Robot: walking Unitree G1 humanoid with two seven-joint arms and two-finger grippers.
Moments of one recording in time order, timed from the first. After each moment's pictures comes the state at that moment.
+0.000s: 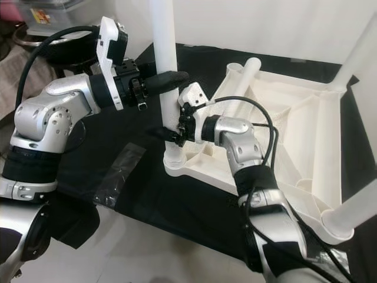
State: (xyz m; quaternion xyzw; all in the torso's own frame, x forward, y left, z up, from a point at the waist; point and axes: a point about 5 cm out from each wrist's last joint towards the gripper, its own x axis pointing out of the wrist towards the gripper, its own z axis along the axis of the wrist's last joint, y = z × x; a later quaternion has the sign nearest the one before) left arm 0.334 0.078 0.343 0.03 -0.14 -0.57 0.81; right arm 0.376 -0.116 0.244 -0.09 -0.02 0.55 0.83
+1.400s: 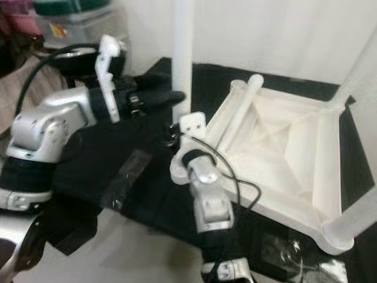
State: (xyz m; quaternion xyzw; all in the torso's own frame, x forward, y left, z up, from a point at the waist) left arm 0.334 0.111 0.321 0.01 -0.11 -0.52 0.85; right arm 0.346 -0.074 0.194 -0.01 -0.04 0.15 0.99
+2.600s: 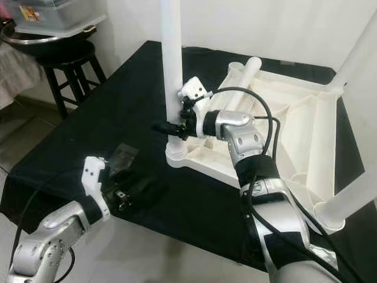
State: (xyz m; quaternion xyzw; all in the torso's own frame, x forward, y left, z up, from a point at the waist) left arm 0.259 0.115 0.153 -0.11 0.01 -0.36 0.93; right arm 0.384 -0.124 0.249 -0.12 0.02 0.51 0.85
